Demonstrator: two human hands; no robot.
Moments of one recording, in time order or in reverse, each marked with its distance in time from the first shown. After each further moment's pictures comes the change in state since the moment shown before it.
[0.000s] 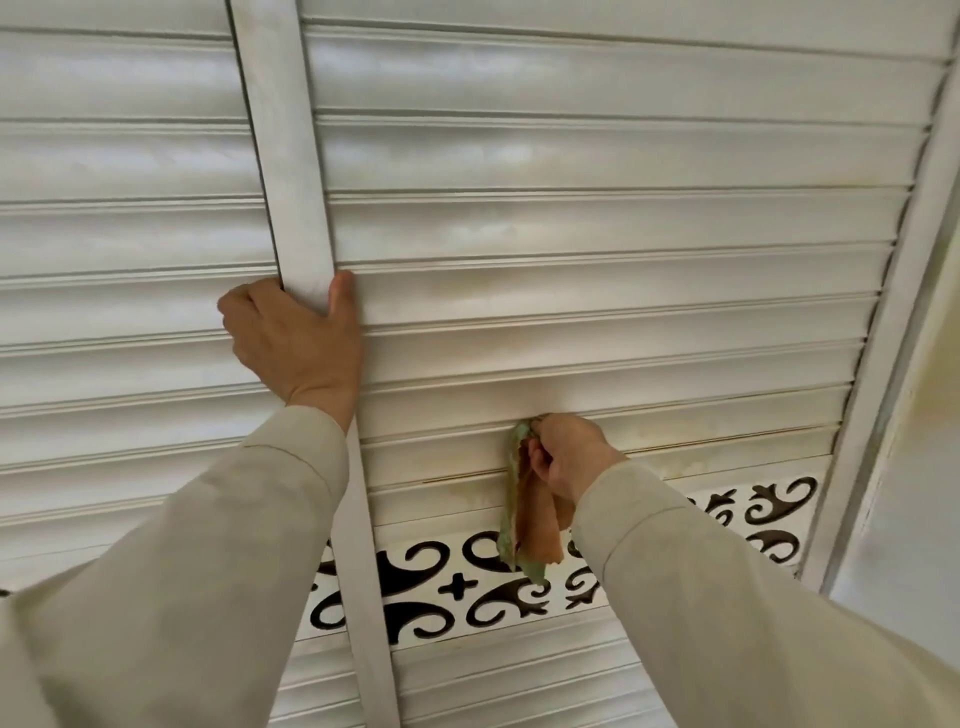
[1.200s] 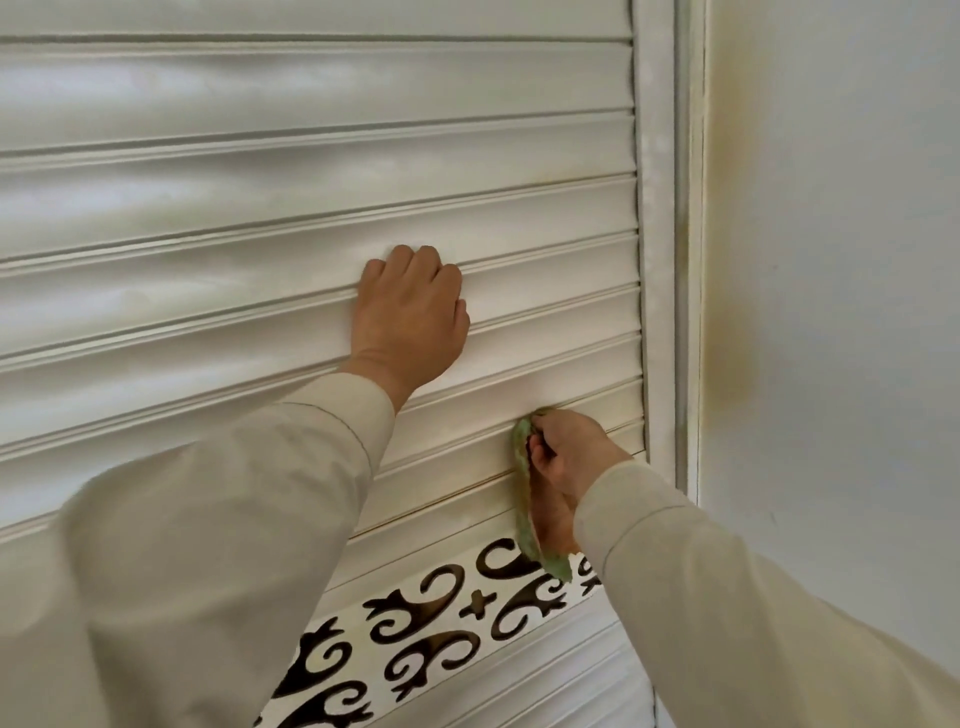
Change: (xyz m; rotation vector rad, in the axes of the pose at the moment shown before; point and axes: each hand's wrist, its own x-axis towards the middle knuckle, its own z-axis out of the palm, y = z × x) left_hand -0.186 0.249 0.169 0.101 -0.305 1.223; right_hand 0.098 -0.132 -0.228 0.233 0.122 -0.044
